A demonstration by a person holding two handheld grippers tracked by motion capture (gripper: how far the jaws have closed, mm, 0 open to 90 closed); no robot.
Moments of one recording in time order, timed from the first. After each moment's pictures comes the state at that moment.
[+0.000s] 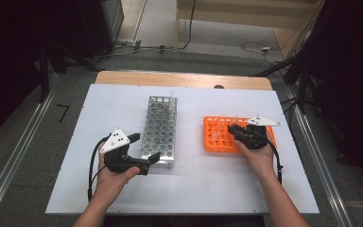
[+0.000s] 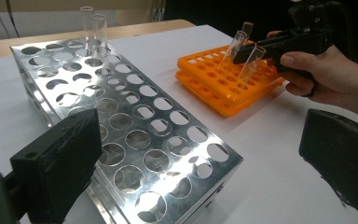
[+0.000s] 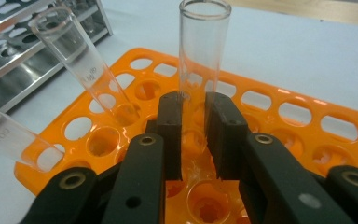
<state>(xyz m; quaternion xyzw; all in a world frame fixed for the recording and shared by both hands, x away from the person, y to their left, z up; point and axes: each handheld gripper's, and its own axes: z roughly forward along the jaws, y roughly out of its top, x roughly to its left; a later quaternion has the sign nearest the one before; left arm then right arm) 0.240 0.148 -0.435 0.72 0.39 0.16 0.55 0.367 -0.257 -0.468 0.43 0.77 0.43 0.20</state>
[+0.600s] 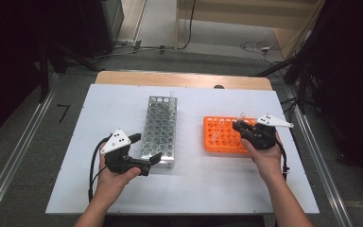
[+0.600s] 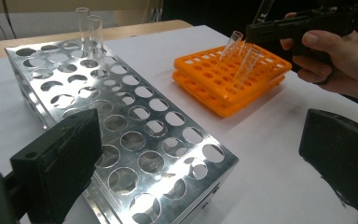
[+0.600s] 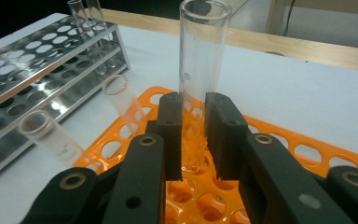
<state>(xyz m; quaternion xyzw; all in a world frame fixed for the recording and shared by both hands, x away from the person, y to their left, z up) 0.239 0.145 -0.435 0.72 0.39 0.16 0.55 0.348 -0.266 -0.437 0.41 0.75 0.47 0.21</state>
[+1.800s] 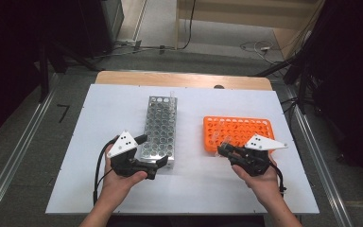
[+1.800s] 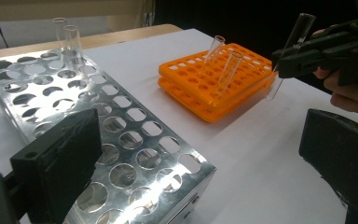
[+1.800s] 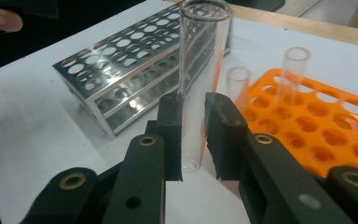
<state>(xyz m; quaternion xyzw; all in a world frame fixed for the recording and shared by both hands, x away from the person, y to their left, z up) 0.232 0.127 -0.429 0.73 0.37 0.16 0.56 0.275 -0.233 -0.428 0.32 0.80 0.49 0.13</state>
